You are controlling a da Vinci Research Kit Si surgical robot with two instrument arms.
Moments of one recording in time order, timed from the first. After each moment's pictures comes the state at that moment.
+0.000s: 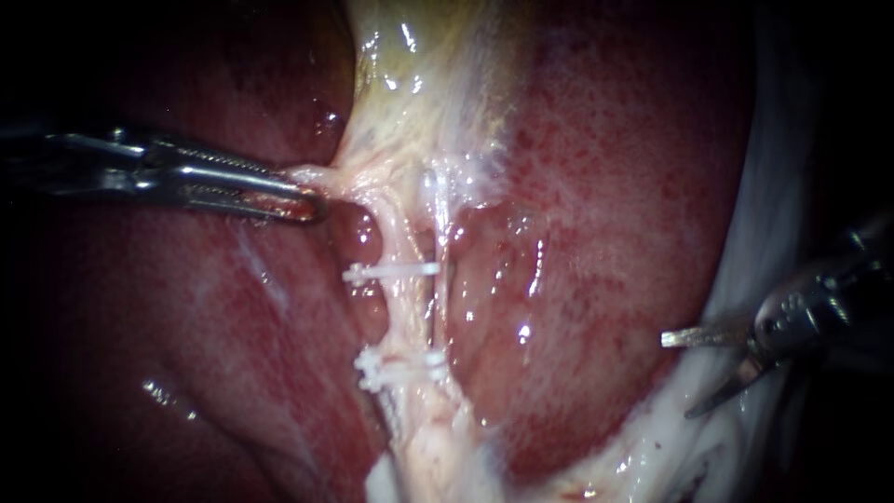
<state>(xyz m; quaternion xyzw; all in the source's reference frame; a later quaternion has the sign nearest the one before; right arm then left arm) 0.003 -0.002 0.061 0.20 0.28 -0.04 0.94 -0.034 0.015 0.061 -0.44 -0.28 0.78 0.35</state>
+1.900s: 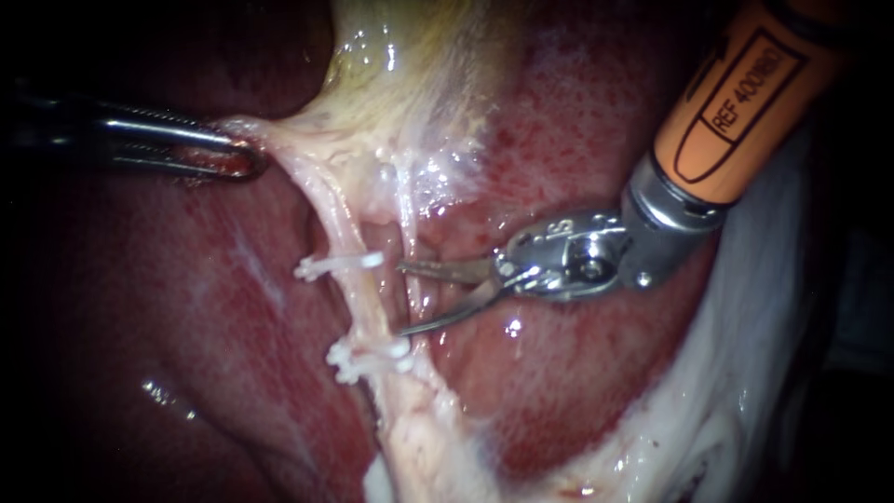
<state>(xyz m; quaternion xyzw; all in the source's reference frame) 0.024 0.002 0.064 0.39 0.44 0.15 0.80 -0.029 0.018 0.055 -0.45 -0.26 0.77 0.37</state>
